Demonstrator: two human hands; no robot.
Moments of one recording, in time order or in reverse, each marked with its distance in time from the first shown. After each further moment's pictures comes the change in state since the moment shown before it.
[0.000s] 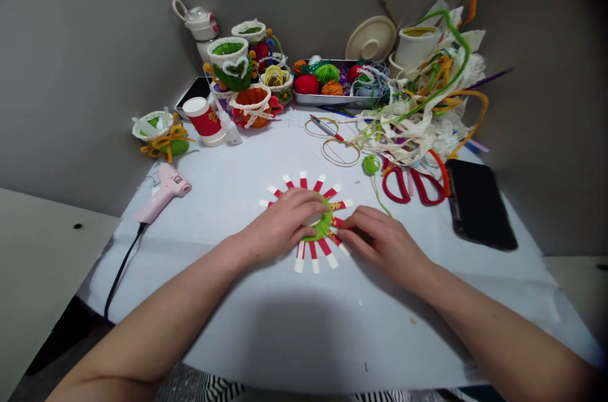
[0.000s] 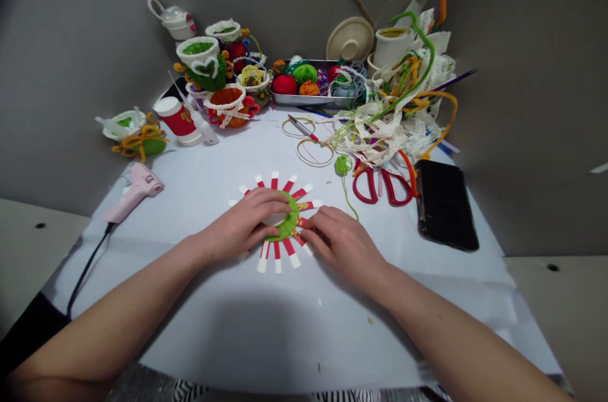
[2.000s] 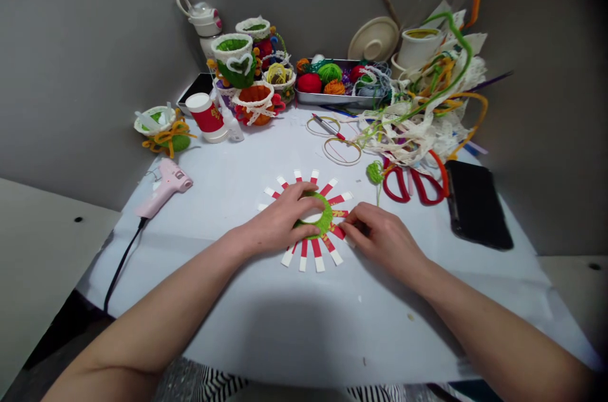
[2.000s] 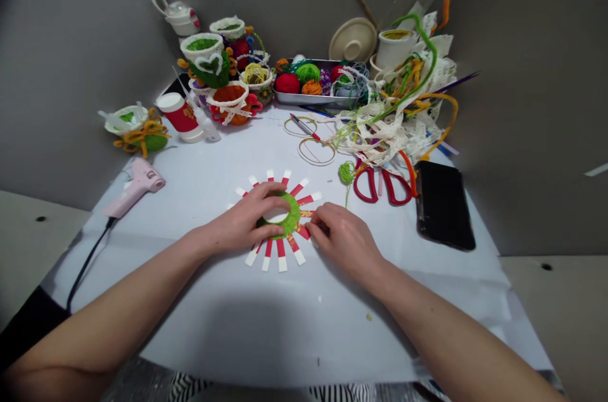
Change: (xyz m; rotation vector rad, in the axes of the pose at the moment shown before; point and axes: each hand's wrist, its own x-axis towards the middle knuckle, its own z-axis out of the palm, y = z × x) left_hand -0.002 -0.006 0.004 -0.033 -0.011 -0.110; right_hand 0.001 0.004 0.008 -0.087 0.031 0.177
